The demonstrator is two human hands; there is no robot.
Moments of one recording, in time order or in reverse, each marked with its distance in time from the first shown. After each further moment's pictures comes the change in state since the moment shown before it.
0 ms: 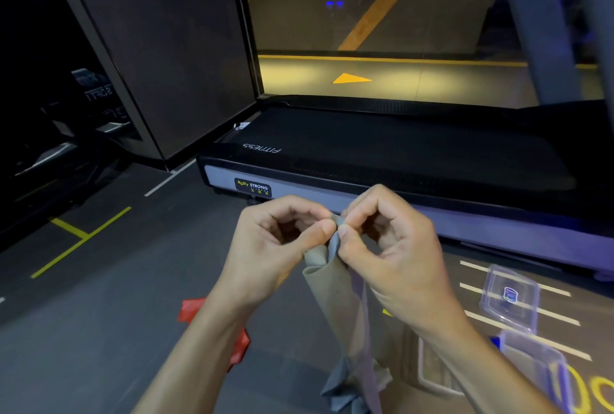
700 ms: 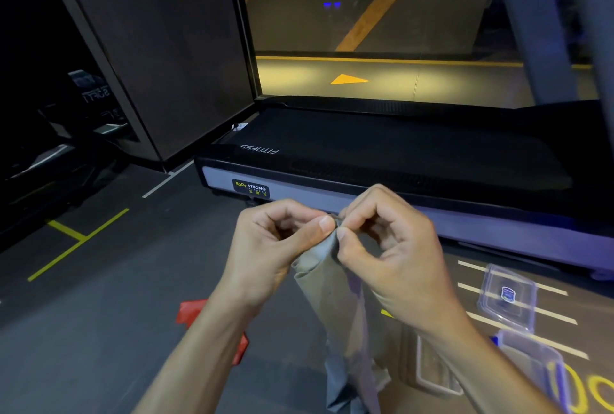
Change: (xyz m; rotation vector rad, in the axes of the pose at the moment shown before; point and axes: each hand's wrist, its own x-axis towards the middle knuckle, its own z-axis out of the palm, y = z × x) left_hand -0.001 0.003 0.005 -0.122 0.052 -0.104; right_hand 0.000 -0.001 -0.005 -0.020 -0.020 -0.044
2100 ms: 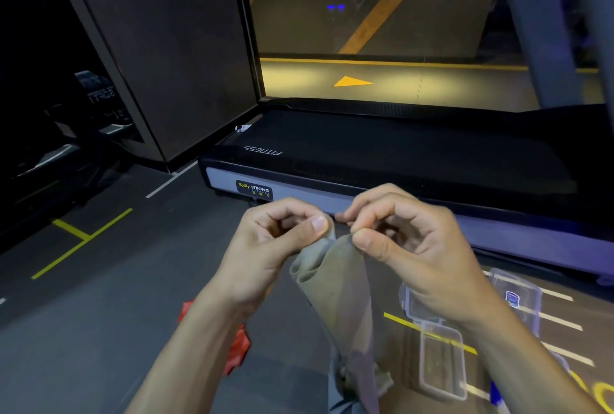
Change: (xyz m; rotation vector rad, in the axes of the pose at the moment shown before) left_hand 0.001 0.005 -0.011 -0.051 -0.112 -0.072; right_hand 0.007 -0.004 -0.026 0.167 -0.203 0.097
